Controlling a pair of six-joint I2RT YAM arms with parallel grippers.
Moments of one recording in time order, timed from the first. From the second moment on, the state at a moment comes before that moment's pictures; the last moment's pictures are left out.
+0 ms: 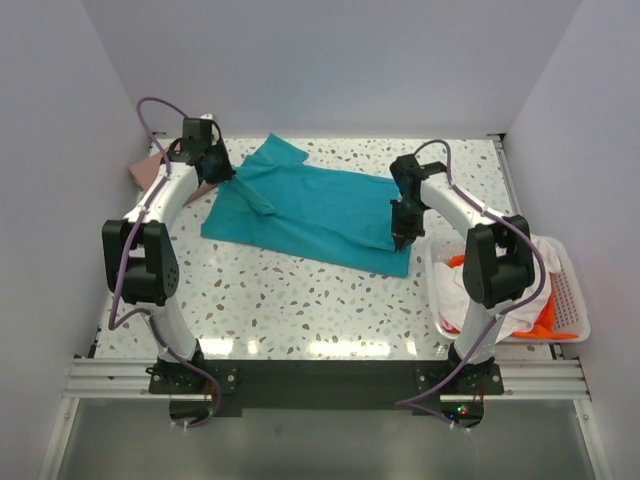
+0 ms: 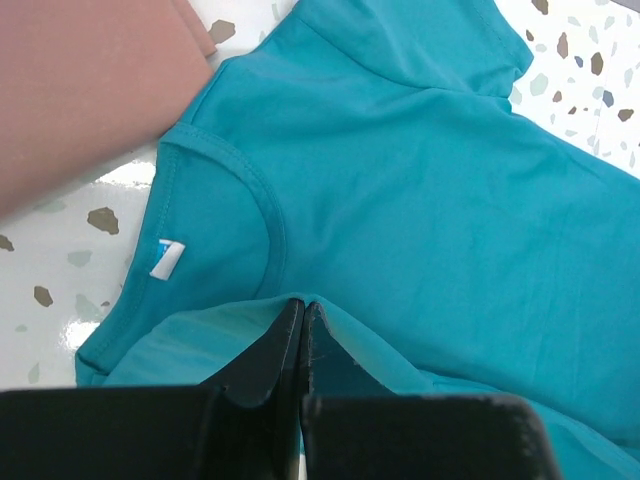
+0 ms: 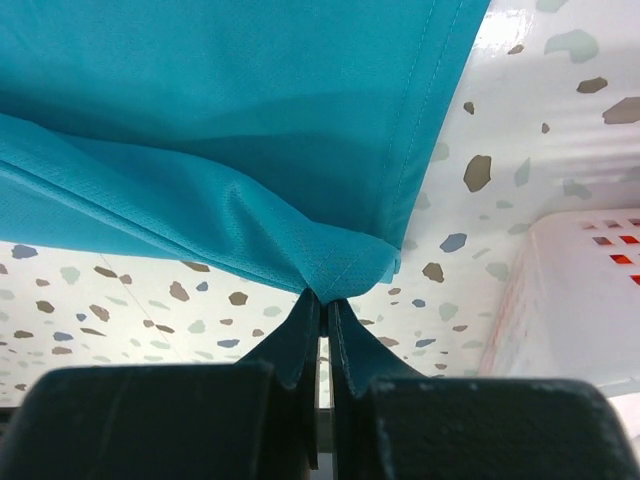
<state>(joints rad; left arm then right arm) -0.06 1.83 1.53 -0.48 0.05 -0.38 0.31 1.86 1.47 -1.07 0.01 0.44</state>
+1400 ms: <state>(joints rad) 0.00 1.89 1.28 -0.37 0.17 -0.39 0.42 1.95 1.61 -0.85 -0.03 0.50</state>
